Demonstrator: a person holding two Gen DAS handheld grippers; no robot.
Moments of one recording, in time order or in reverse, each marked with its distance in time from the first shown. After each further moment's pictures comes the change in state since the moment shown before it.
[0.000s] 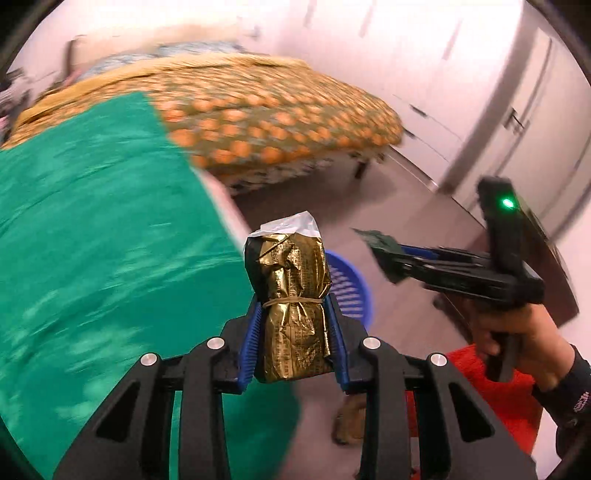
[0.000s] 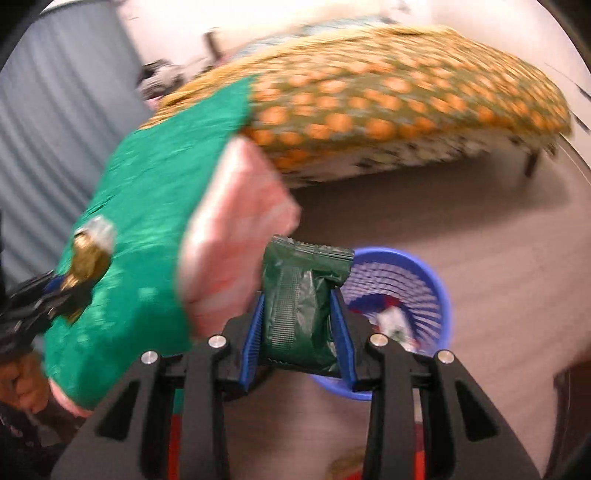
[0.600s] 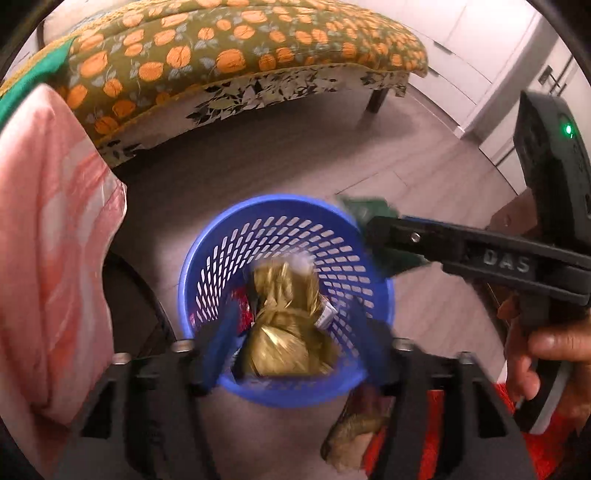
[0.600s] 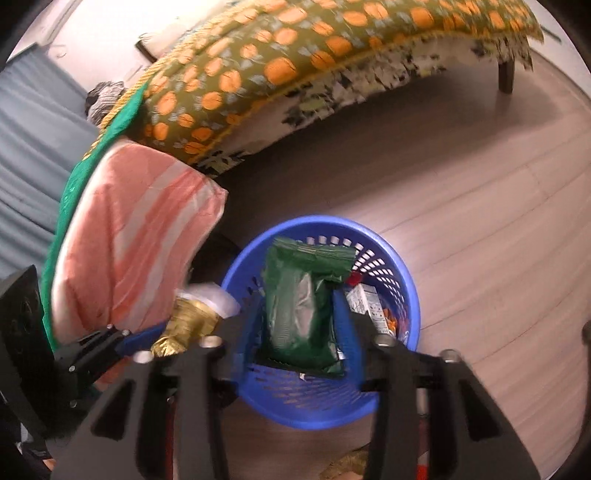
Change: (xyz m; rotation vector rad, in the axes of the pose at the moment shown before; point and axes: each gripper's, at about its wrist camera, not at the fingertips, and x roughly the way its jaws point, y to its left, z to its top) left arm 0.219 -0.042 0.003 -0.027 0.223 0.069; right arm 0.097 -0.122 0.000 0.241 0.114 0.024
